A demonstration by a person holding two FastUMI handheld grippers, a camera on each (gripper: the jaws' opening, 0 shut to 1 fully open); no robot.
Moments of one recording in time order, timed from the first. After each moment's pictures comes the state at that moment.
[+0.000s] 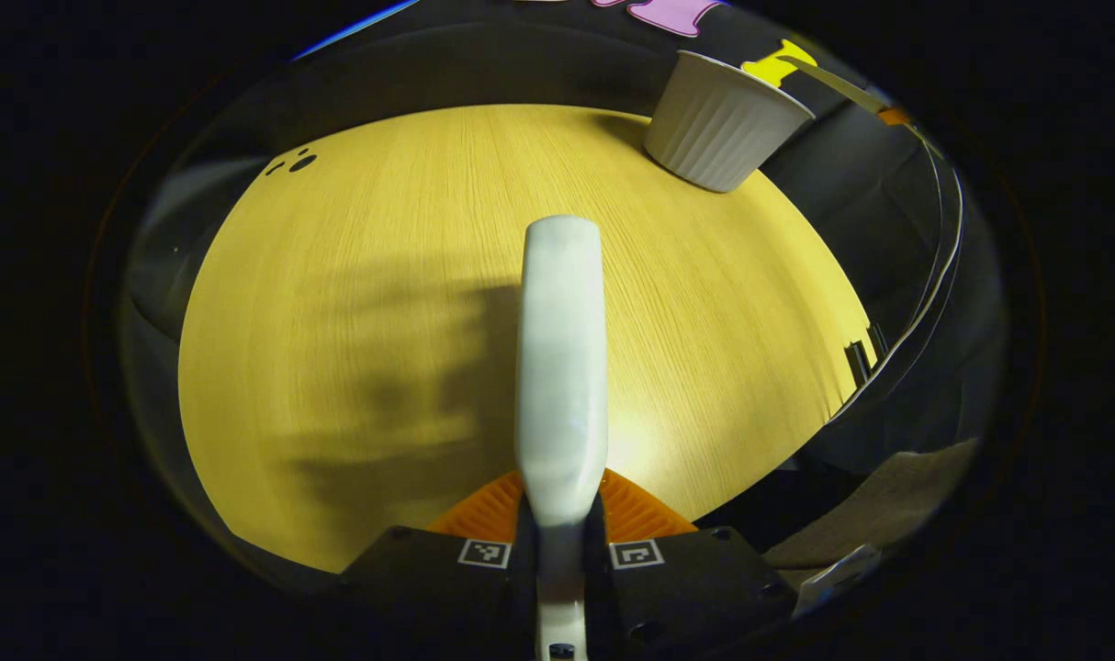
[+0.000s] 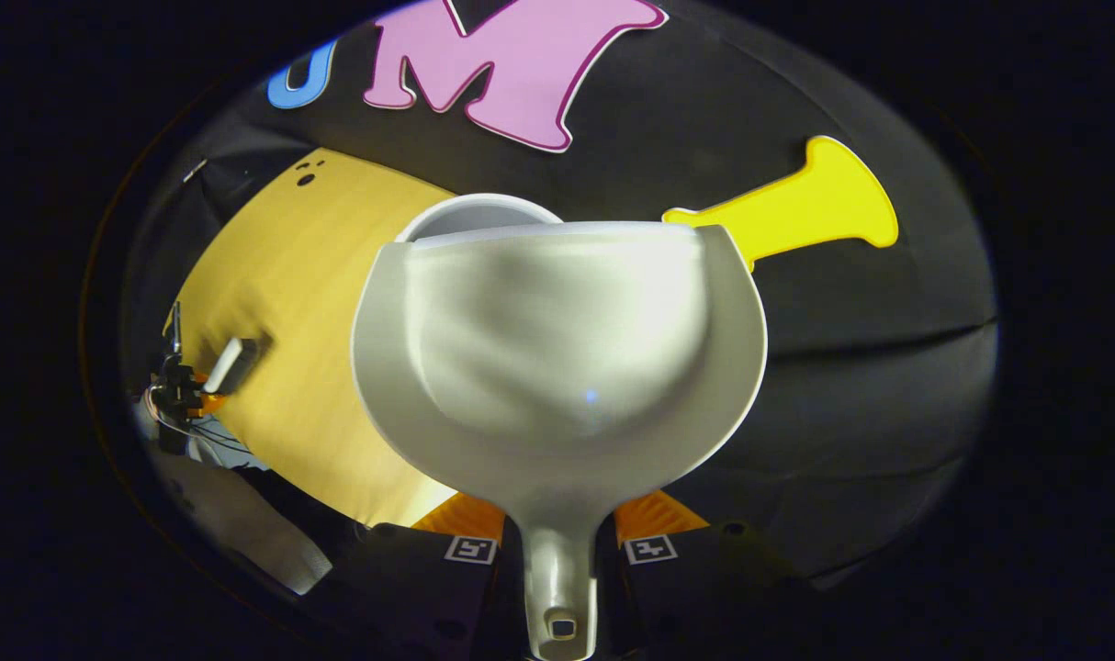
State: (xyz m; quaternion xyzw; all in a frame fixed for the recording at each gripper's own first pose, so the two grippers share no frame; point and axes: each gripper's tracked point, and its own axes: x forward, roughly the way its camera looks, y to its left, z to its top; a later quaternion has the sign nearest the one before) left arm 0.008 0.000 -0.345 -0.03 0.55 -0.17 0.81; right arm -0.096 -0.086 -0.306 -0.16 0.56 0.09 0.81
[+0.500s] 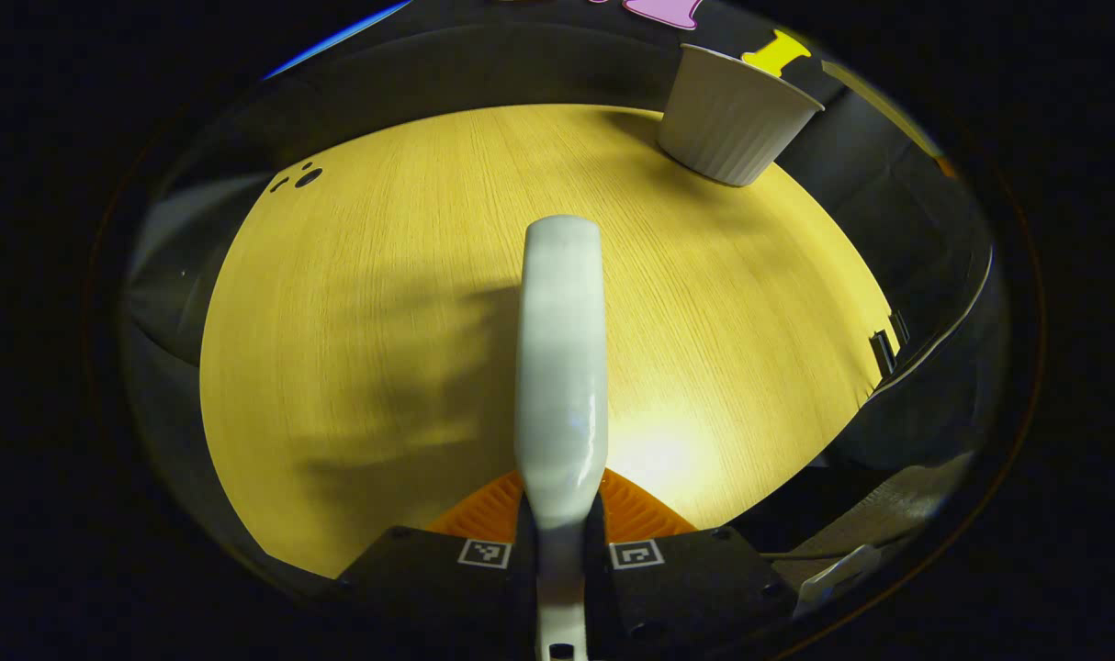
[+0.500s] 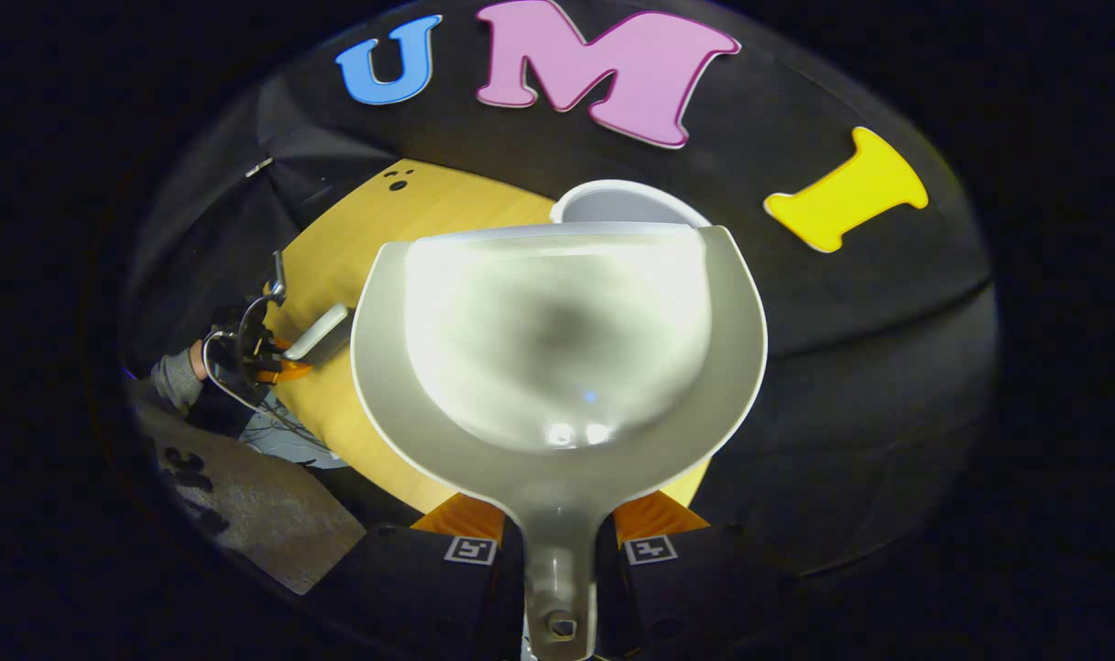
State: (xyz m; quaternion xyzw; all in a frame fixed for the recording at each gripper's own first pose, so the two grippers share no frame) left arm 0.023 0.022 -0.348 0.01 0.56 -0.16 0.81; right arm -0.221 0.039 -0.361 -0.09 0.55 0.18 0.81
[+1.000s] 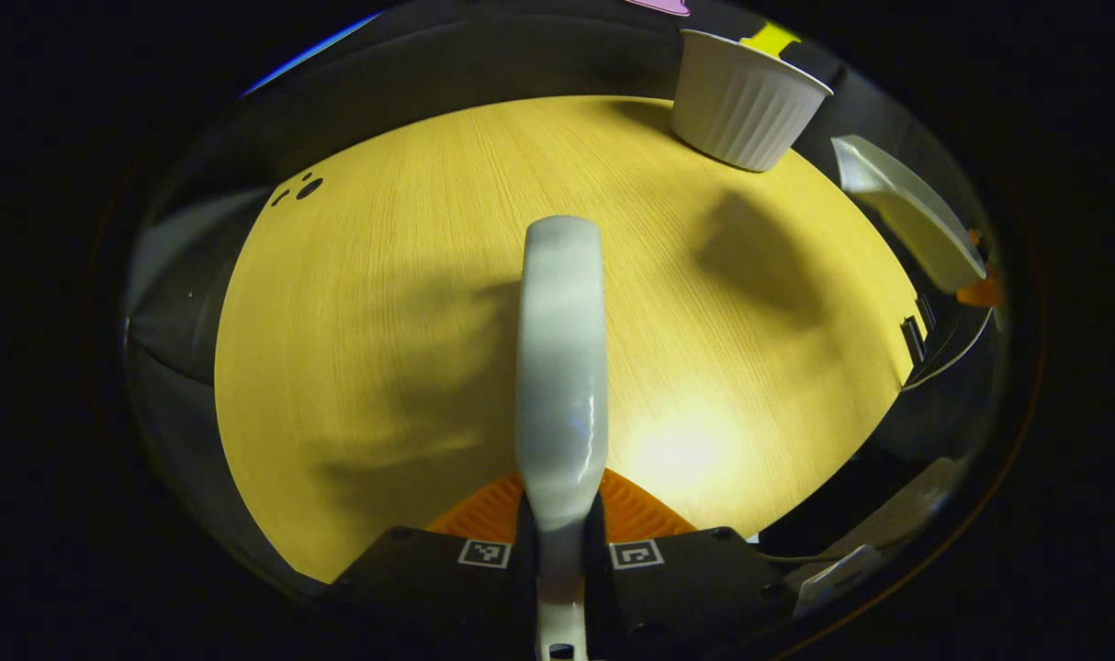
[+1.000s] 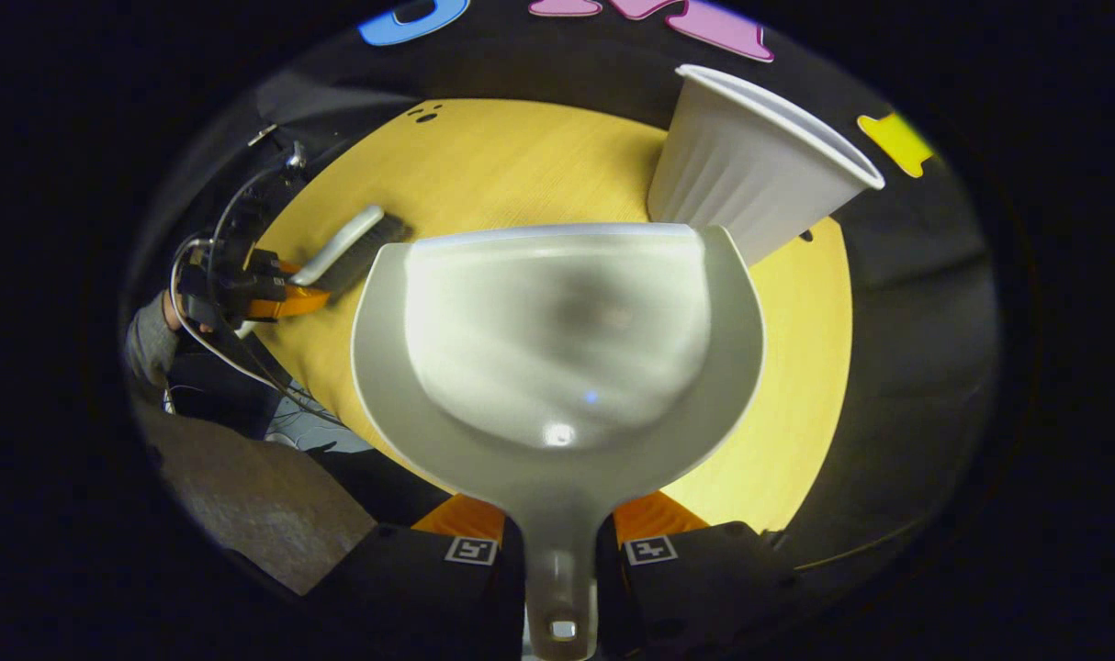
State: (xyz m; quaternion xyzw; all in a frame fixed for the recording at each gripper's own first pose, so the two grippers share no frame) left arm 0.041 0.036 -0.367 0.06 0.56 -0.14 0.81; right arm -0.314 0.132 -0.514 -0.05 0.62 0.19 0.76
